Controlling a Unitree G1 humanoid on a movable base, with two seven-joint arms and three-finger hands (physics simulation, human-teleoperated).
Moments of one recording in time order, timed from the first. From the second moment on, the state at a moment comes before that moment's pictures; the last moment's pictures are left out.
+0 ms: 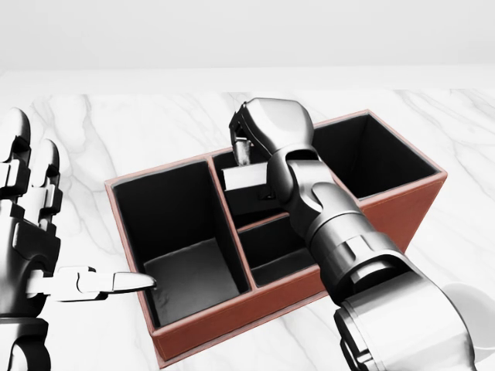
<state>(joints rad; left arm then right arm) -0.01 0.05 0.12 -0.49 -0.05 0.09 -0.06 -1.20 -0.04 0.10 1.32 -1.04 -0.09 -0.32</state>
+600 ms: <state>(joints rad) 0.00 0.04 0.12 -0.49 -0.05 0.09 -0.06 -1.20 -0.05 0.10 1.33 -1.08 -0.09 -0.39</state>
